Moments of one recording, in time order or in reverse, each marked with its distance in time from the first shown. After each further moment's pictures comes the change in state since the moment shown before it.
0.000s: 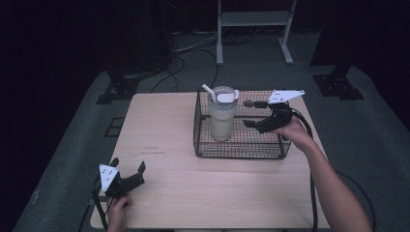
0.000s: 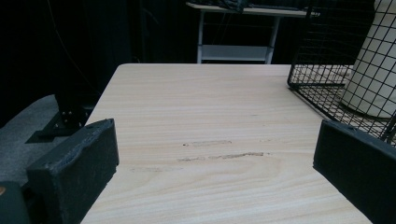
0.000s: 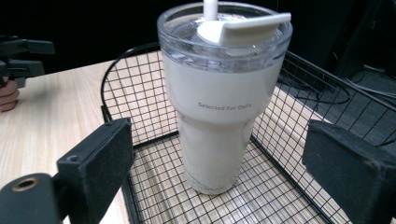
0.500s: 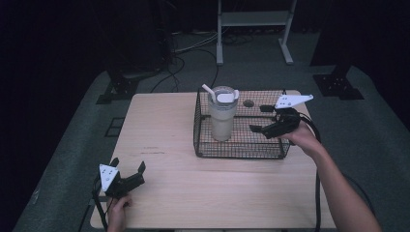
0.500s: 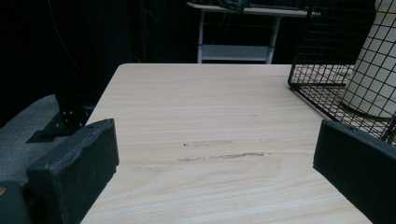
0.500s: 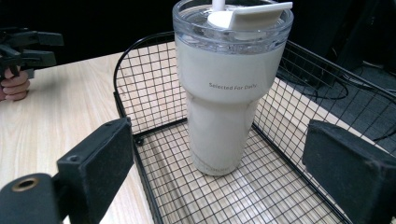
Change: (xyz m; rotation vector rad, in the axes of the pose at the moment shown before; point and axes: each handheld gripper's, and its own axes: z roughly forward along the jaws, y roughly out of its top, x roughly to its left) left arm 0.000 0.000 0.000 0.000 0.002 0.001; right arm 0.009 -0.008 -0.023 0.015 -0.005 -0.005
